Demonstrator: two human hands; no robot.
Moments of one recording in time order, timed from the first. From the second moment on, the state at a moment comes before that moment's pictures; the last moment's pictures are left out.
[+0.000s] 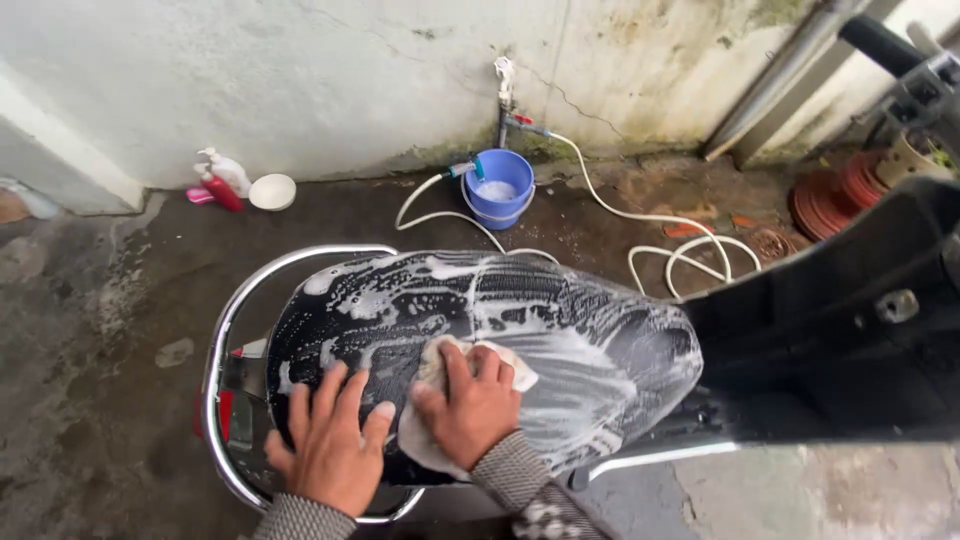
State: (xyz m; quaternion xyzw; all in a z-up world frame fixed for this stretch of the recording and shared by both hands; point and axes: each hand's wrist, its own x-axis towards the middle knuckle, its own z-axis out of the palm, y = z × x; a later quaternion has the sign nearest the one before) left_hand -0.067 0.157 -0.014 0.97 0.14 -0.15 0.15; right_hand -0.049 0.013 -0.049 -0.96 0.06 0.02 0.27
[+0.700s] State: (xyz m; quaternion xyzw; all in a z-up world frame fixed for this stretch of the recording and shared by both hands) left_hand -0.103 0.081 -0.046 0.99 -0.06 0.10 0.07; right_hand -0.007 -0.143 -0.038 -0.92 0.21 0.29 0.16
